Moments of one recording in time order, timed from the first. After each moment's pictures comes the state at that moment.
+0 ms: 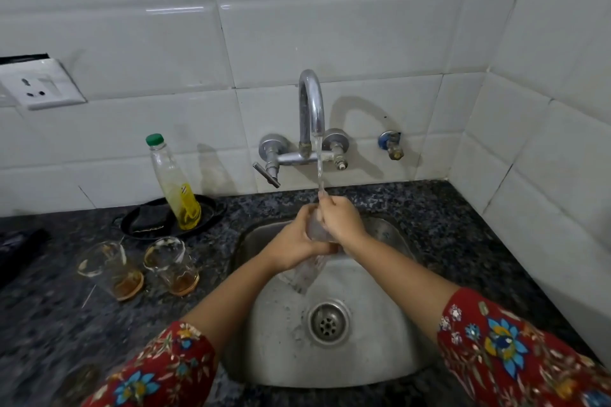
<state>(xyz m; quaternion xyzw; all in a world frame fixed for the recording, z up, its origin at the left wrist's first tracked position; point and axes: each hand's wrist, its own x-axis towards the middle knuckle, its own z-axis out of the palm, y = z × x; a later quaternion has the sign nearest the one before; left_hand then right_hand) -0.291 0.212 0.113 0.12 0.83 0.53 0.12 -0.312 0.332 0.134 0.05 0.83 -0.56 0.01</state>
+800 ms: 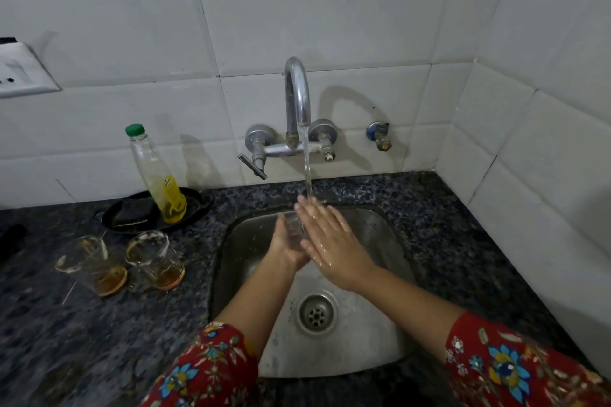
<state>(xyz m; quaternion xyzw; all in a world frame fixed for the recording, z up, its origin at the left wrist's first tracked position) -0.301 0.248 0.085 -0.30 0.24 0.89 0.23 -0.266 0.368 0.086 -0.29 0.93 -0.17 -0.14</state>
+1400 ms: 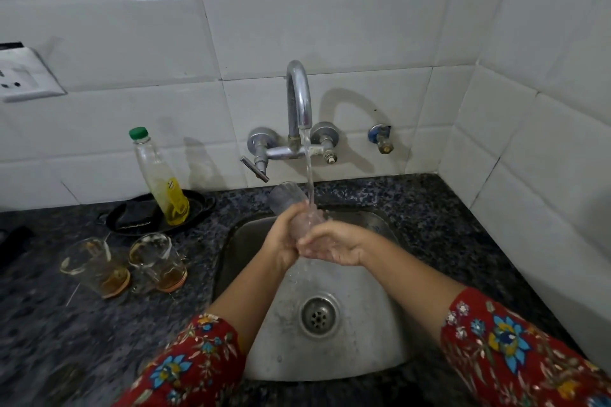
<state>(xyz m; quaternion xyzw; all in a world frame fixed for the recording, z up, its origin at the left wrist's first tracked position) -0.300 0.235 0.101 -0.13 0.44 0.86 0.21 -0.289 0.362 0.132 0.07 0.62 -0.70 0.36</state>
